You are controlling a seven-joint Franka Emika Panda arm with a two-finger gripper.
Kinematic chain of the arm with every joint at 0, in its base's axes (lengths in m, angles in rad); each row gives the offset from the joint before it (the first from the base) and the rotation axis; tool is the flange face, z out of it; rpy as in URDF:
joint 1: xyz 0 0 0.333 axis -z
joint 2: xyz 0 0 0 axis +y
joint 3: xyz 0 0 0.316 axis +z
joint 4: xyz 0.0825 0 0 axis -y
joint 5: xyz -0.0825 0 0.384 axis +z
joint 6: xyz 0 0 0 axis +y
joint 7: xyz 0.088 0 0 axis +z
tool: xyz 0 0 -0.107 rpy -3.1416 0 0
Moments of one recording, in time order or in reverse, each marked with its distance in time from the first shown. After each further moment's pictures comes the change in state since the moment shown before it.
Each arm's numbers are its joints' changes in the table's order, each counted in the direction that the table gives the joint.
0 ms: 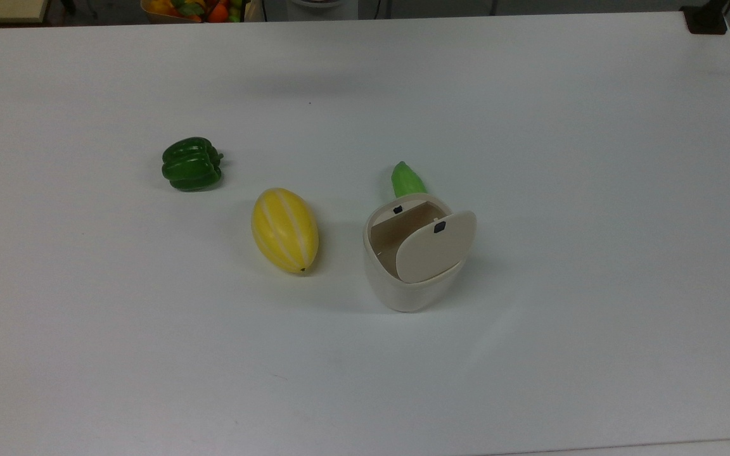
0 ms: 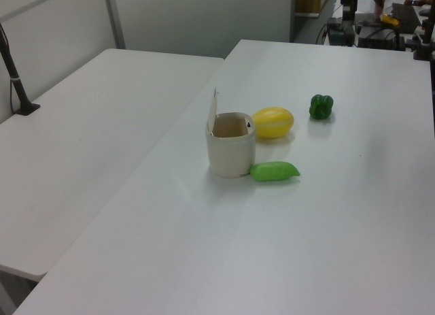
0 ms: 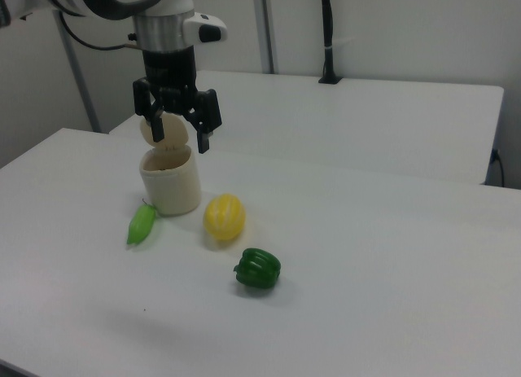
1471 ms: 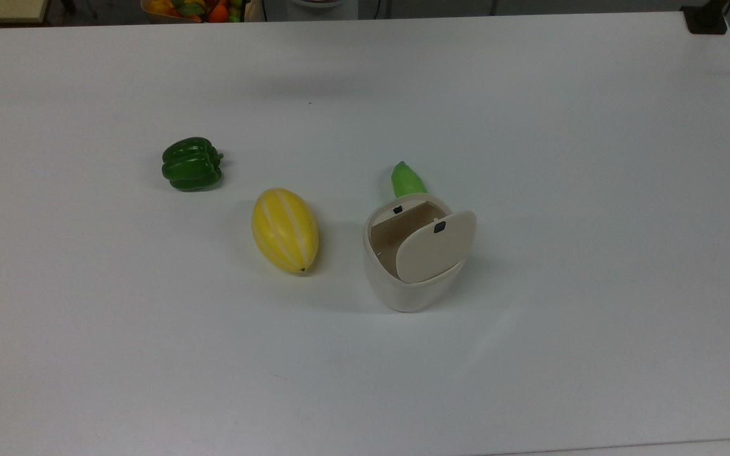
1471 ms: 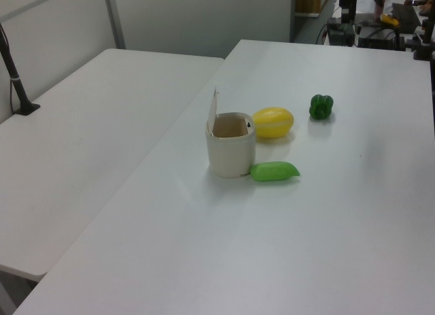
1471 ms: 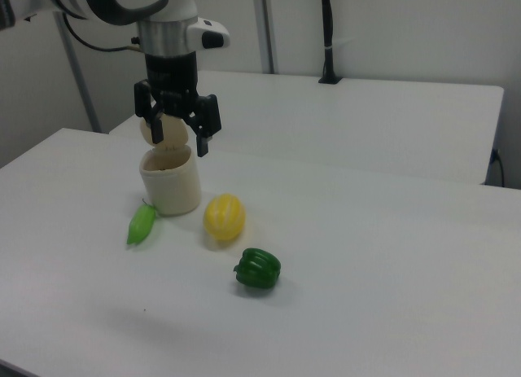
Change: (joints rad) arm 0.005 0.008 -0.003 -0.007 0.035 -0.002 0.000
